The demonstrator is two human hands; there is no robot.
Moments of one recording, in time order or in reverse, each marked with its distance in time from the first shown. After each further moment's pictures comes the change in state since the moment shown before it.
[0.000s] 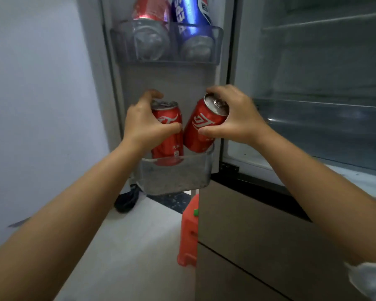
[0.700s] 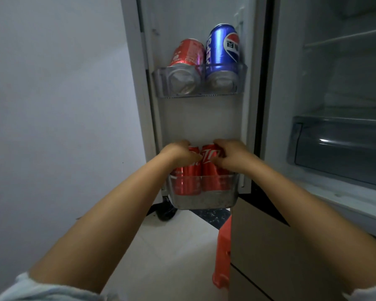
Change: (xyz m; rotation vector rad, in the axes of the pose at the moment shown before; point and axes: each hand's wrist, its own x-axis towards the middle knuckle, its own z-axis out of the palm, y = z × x) left_hand 0.024 0.000 0.010 0.565 -0.454 -0.319; right_hand 0.022 0.016 0.057 0.024 -0.393 0.176
